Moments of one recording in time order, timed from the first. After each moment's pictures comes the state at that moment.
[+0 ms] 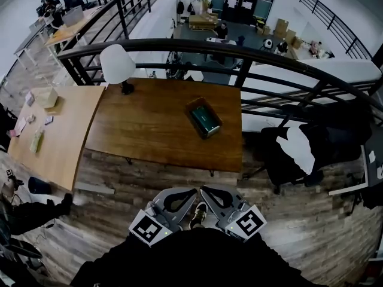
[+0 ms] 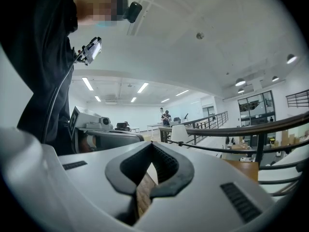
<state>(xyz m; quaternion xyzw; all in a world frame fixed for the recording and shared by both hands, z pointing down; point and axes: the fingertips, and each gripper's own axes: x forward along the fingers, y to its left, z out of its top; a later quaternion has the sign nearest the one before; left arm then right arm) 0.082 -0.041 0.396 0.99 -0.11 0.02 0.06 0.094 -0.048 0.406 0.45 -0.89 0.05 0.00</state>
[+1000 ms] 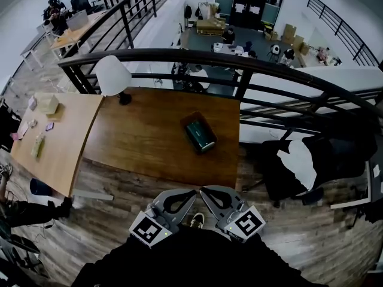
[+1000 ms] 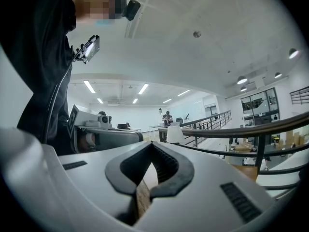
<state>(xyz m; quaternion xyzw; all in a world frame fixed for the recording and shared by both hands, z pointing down) 0.162 -0.091 0.398 0.99 -0.14 0.02 0.05 0.175 -0.098 0.414 0.43 -0.90 0.05 -0.01</state>
